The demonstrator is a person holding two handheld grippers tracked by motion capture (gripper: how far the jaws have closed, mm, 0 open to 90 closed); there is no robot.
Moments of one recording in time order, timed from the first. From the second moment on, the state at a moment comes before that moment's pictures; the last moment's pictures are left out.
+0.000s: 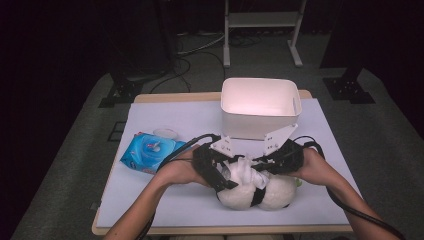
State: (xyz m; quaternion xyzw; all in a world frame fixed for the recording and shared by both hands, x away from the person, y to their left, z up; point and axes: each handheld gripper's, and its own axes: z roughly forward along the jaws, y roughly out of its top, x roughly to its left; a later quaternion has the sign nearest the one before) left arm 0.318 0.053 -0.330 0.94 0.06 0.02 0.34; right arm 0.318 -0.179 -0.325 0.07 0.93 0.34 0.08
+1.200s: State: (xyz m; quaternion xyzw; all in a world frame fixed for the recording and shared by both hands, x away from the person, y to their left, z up) left arm 0.322 0.043 -0.334 0.94 0.06 0.01 0.33; right arm 0.327 -0.207 -0.328 0.10 0.94 0.31 0.08
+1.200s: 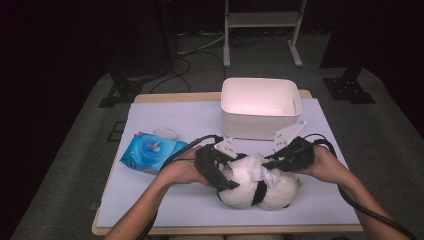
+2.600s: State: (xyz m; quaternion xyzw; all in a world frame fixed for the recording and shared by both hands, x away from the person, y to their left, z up) left arm 0.340 0.002 -0.314 0.96 0.00 -0.05 0.28; right arm 0.306 -0.230 -0.337 0.11 0.92 0.37 0.07
